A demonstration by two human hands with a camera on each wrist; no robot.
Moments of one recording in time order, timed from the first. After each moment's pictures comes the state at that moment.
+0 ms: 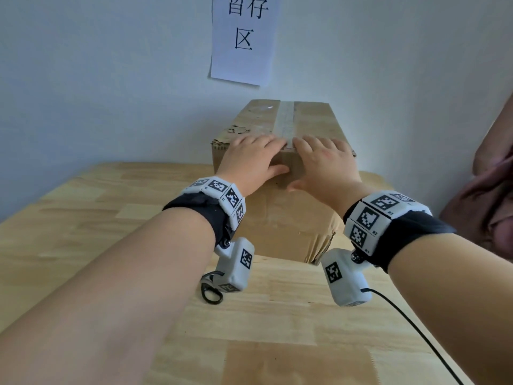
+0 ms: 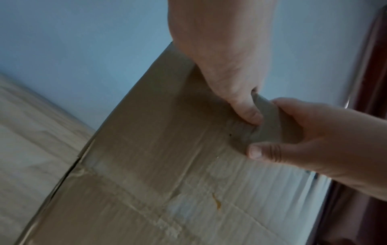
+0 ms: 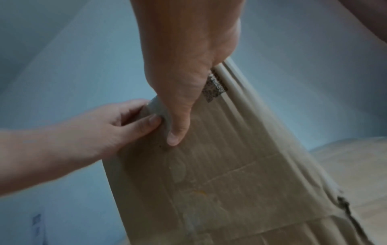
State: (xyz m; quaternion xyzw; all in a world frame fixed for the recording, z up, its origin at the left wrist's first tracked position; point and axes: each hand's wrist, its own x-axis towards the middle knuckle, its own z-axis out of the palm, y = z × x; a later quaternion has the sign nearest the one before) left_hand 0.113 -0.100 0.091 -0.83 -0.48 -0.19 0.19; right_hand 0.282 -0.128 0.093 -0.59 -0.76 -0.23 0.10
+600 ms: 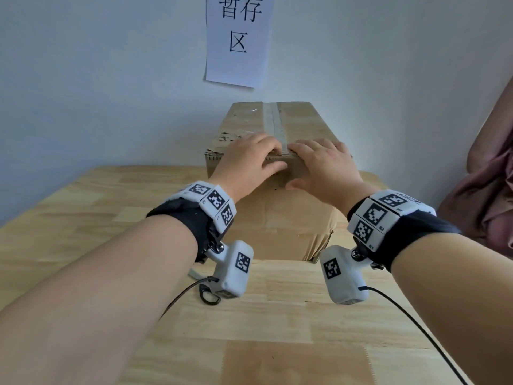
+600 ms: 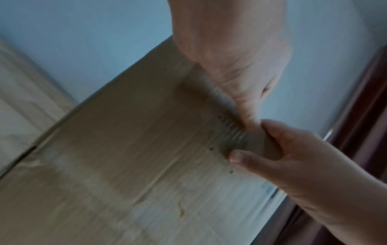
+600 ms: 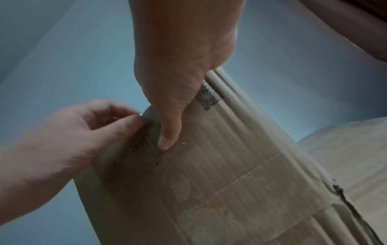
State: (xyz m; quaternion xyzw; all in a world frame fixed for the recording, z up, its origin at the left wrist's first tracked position) left_hand 0.115 -0.114 0.099 -0.85 -0.42 -0.31 0.10; right_hand 0.294 -0.134 0.096 -0.57 -0.79 -0.17 0.16
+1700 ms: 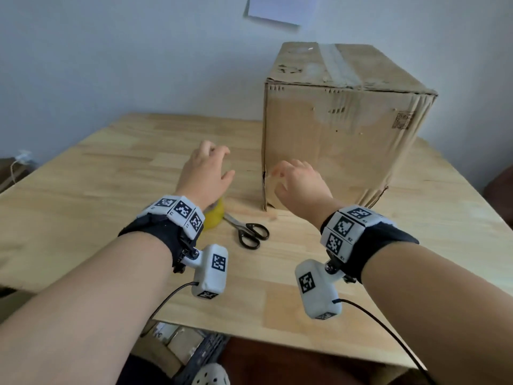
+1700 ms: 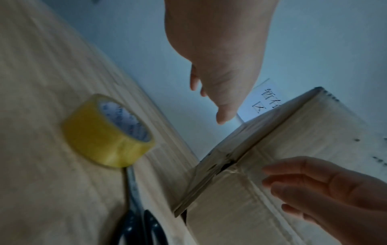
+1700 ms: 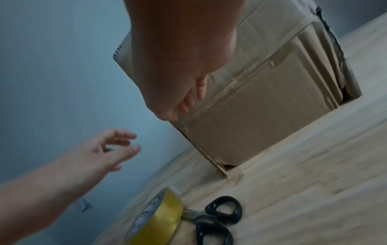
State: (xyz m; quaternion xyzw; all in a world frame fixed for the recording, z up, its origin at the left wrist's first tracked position) left_hand -0.025 -0.162 -0.017 -0.72 -0.65 -0.23 0.04; right_hand 0.175 -0.167 -0.011 -0.54 -0.82 0.03 0.18
